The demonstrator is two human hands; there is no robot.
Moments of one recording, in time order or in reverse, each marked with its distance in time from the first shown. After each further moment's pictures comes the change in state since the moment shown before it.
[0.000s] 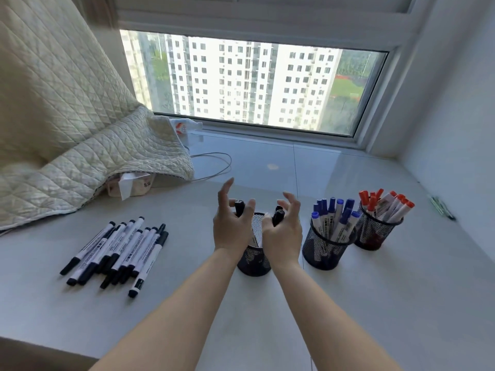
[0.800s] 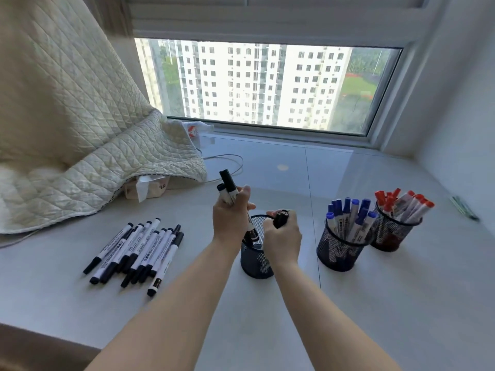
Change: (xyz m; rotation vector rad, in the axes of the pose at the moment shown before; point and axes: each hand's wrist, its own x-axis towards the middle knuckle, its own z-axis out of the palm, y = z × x) left_hand 0.014 0.026 -0.025 -0.429 0.039 -0.198; right_hand -0.010 -0.008 0.024 0.143 -0.051 0.240
